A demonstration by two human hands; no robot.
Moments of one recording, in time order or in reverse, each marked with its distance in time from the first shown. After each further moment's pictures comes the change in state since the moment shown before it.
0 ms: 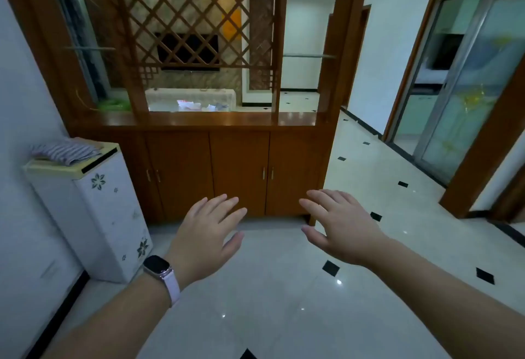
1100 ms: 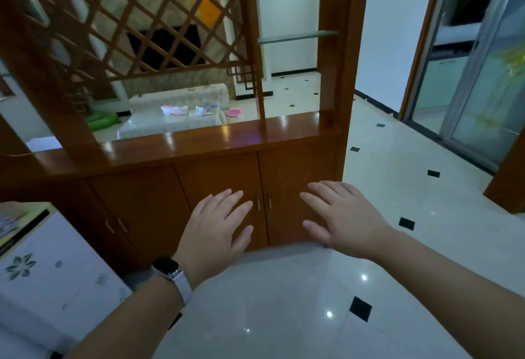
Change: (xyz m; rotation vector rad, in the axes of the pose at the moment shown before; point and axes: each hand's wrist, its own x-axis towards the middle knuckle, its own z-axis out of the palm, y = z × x) left_hand 0.365 -0.113 0.204 0.024 -0.040 0.009; right_hand 0.326 0.248 0.138 0.095 0.131 0.010
